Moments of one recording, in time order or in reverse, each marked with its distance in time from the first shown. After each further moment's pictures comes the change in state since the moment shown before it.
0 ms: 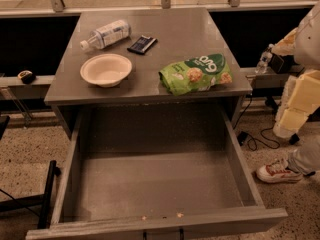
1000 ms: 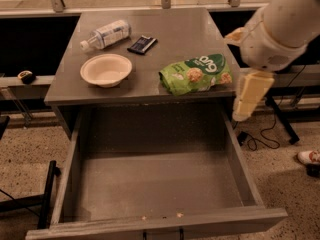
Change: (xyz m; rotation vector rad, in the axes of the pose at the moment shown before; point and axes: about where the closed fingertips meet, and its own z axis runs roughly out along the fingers) arm -0.061 -0.045 0.053 0.116 -0.079 -0.272
